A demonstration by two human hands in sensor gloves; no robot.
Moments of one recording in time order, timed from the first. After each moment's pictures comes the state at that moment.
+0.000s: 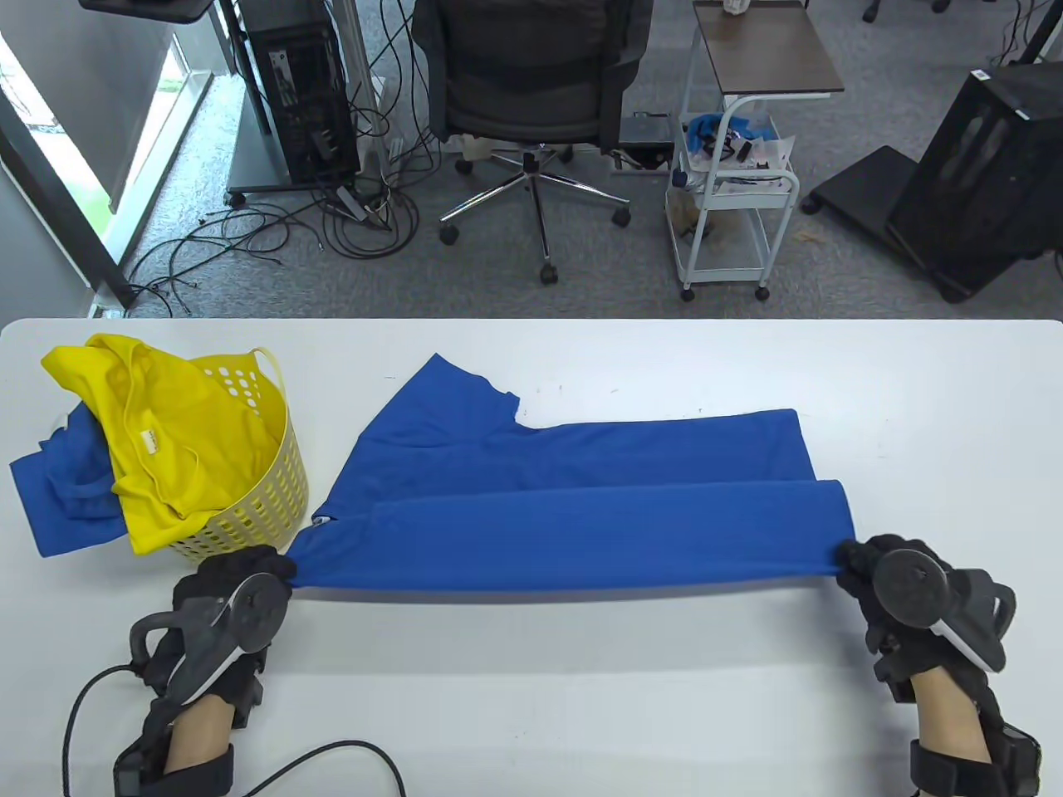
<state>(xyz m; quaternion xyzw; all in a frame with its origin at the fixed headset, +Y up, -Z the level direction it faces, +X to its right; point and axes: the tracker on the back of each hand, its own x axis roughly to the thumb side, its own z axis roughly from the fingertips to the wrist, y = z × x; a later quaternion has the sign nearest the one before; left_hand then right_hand) -0.330 -0.730 -0.263 -0.02 0.03 -0.04 1.00 0.347 -0.740 -0.280 -0.02 0.07 0.99 0.07</state>
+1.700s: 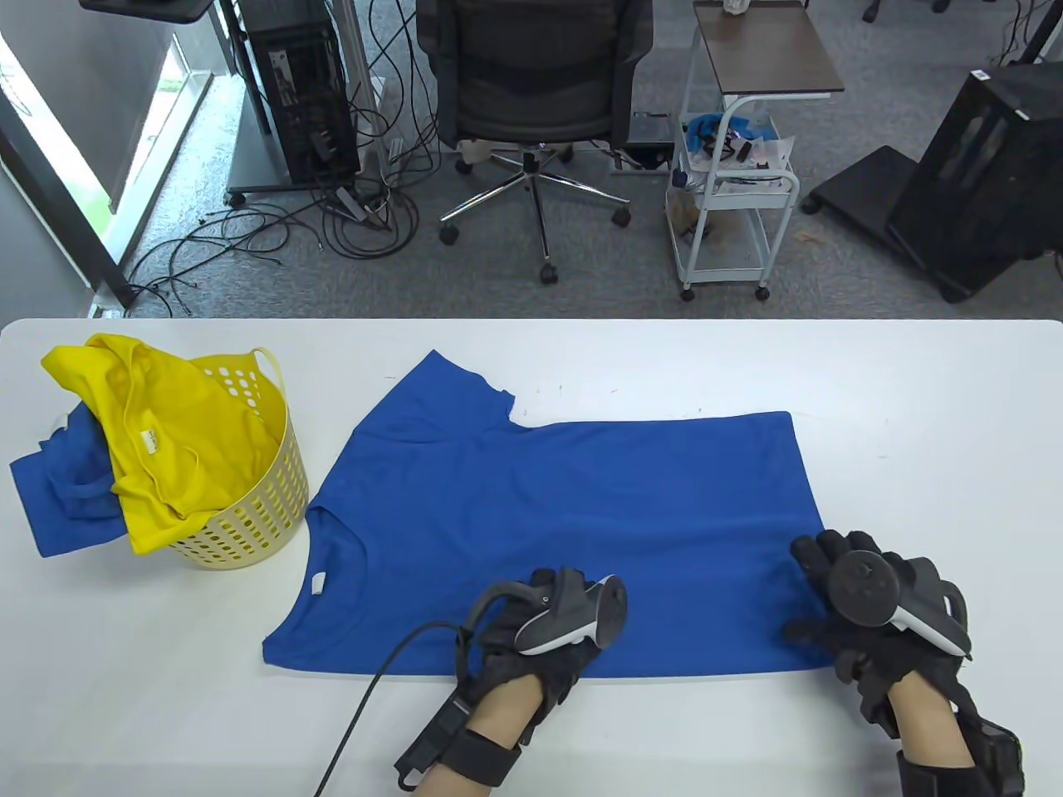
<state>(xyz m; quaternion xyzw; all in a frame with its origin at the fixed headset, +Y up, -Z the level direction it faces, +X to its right) -0.006 -0.761 -0.268 -0.20 -0.18 -0.12 0.96 0.315 -0.743 -0.274 0.06 0.11 0.99 0.08</state>
